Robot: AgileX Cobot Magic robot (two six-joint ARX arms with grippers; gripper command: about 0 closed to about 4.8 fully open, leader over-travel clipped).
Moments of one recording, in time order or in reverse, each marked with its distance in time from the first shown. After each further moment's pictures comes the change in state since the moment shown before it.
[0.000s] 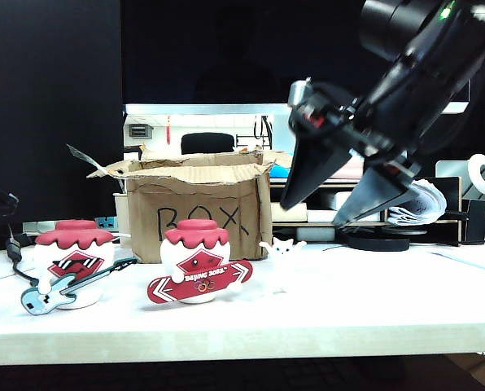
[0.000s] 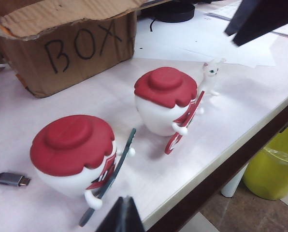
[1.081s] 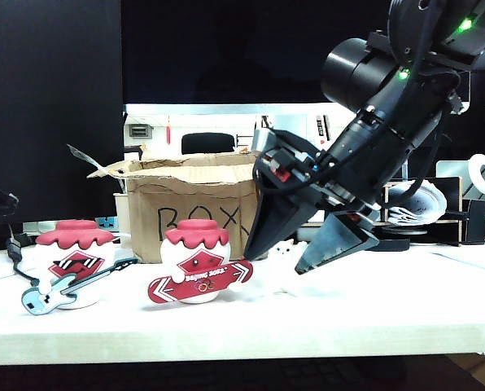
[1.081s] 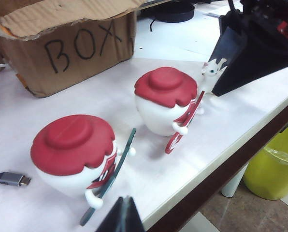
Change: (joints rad) left arm 0.000 0.000 0.000 0.000 0.000 0.000; right arm 0.062 0.166 0.000 0.114 -0.047 -0.025
